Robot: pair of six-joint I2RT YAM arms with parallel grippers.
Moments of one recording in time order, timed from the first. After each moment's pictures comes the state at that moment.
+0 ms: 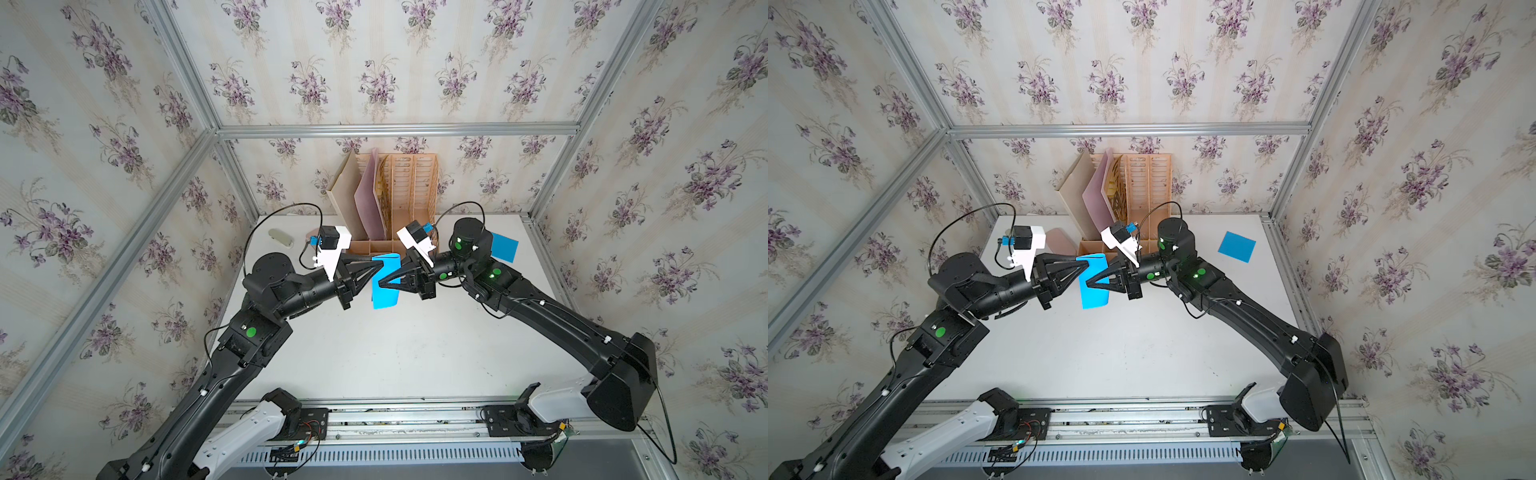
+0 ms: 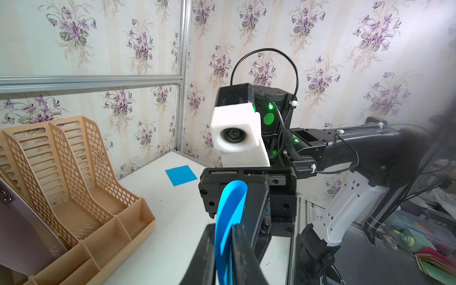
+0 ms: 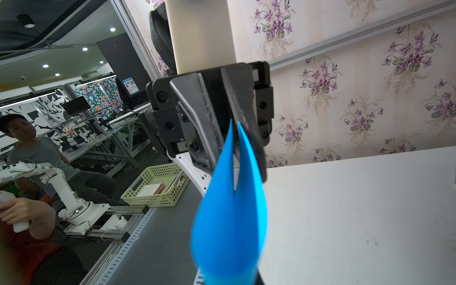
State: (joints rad) left arm -0.52 0.87 1.07 -0.16 0.57 -0.20; right arm 0.73 1.41 1.25 0.10 -1.14 0.25
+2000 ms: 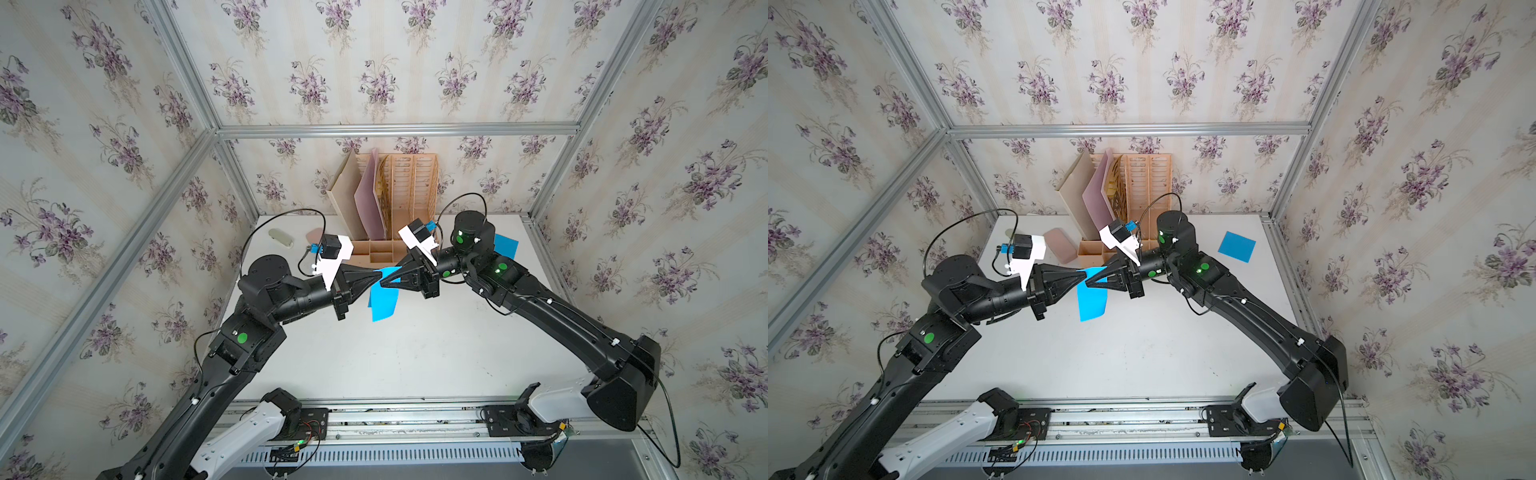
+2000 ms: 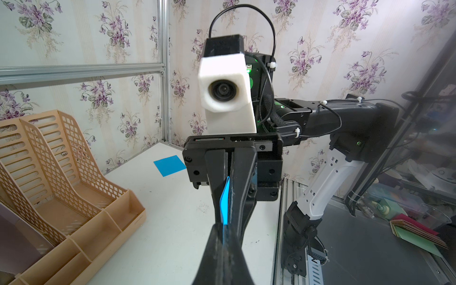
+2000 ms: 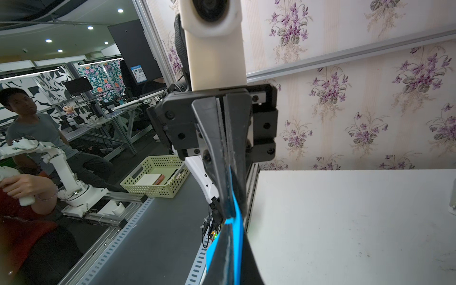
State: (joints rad) left arm -0.52 0.84 1.10 -0.29 0.64 -0.13; right arm 0.73 1.41 1.34 -0.05 -1.17 0.11
